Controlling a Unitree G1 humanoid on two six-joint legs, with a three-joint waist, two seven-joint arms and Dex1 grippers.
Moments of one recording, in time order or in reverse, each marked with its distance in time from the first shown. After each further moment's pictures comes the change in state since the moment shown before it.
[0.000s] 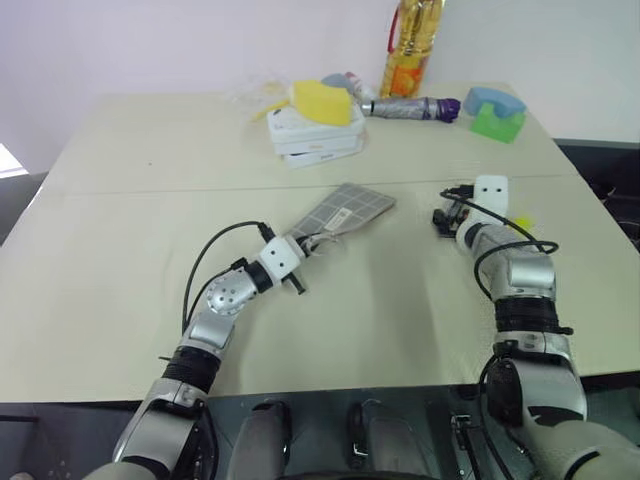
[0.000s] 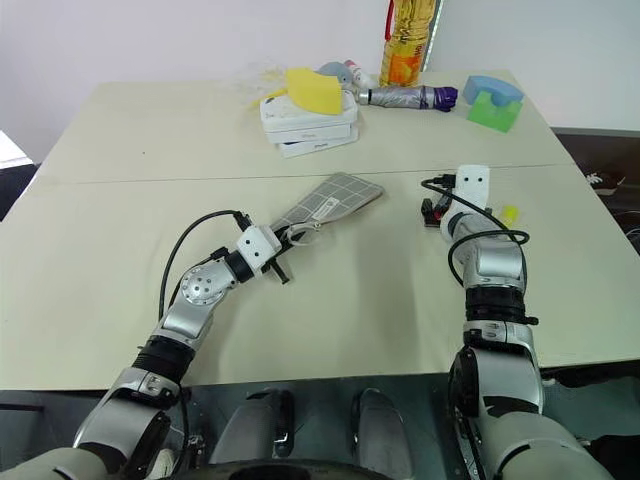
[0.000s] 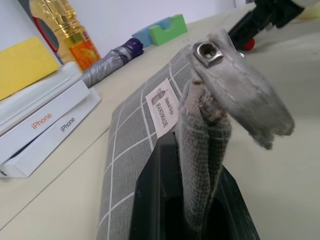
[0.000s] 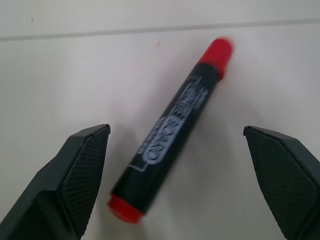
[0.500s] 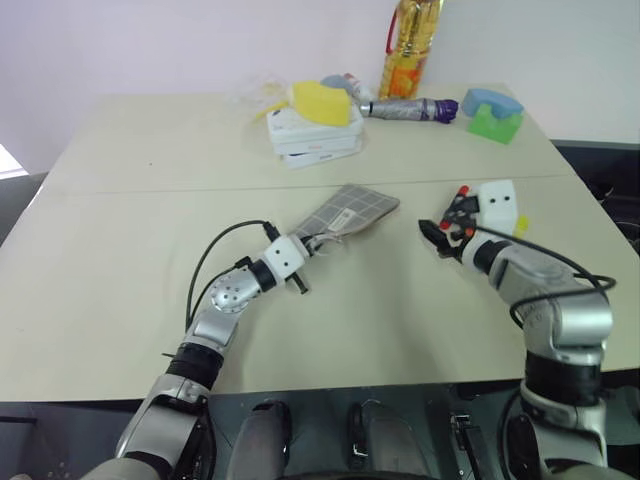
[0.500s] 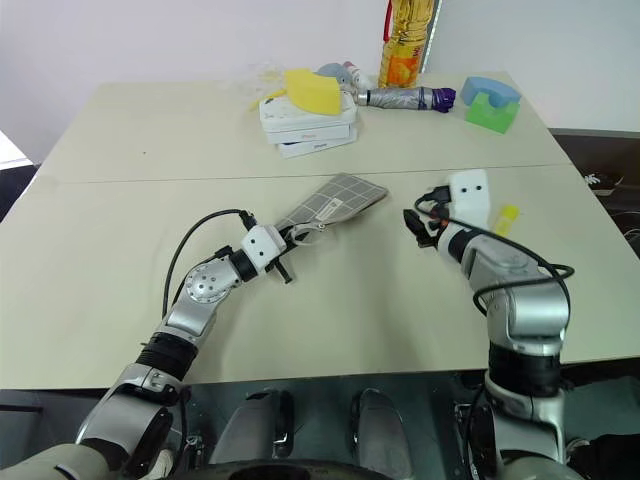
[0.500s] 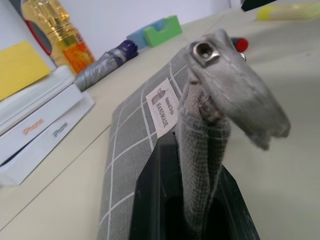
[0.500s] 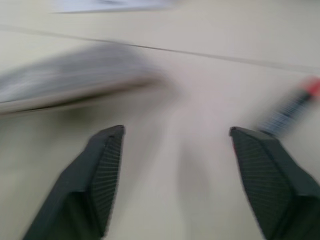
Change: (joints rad) left arm -0.024 0.002 -0.005 0.034 0.011 -0.007 0.001; right arm 0.242 -0.033 -0.018 -0.640 0.107 0.343 0.144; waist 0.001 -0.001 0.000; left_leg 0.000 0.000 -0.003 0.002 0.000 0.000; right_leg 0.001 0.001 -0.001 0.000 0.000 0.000
